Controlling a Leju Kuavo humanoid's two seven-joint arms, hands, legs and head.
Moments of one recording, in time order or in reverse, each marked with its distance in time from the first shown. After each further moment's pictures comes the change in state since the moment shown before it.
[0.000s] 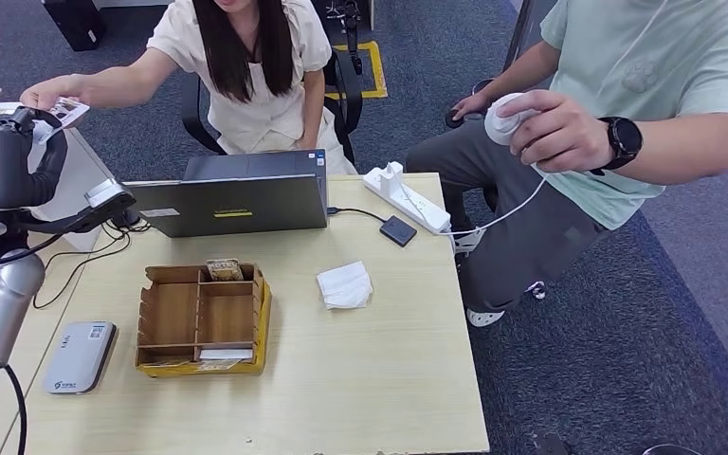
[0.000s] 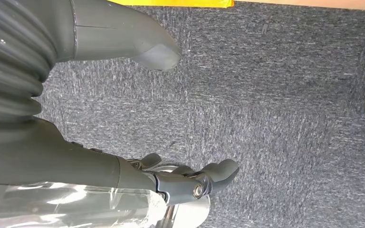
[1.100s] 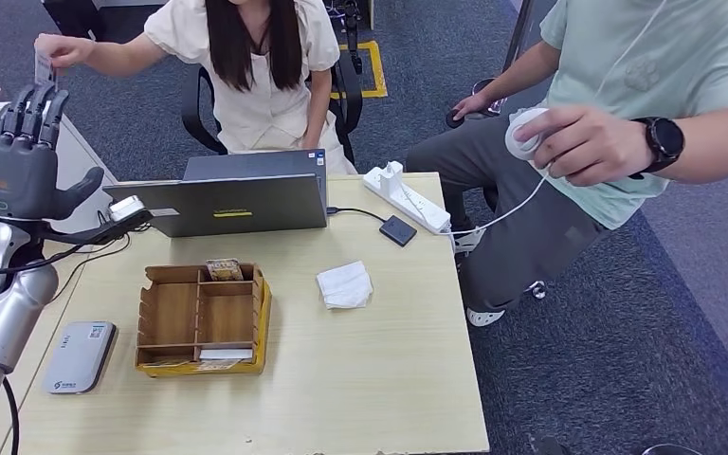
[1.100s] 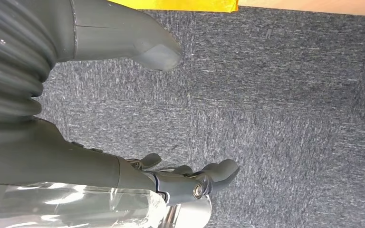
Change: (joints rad) left arm -0.009 0.011 -0.078 0.092 -0.081 0.031 0.050; right arm 0.011 0.000 0.027 0.009 -0.024 -0.002 0.001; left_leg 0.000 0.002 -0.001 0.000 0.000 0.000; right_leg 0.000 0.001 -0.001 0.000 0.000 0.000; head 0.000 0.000
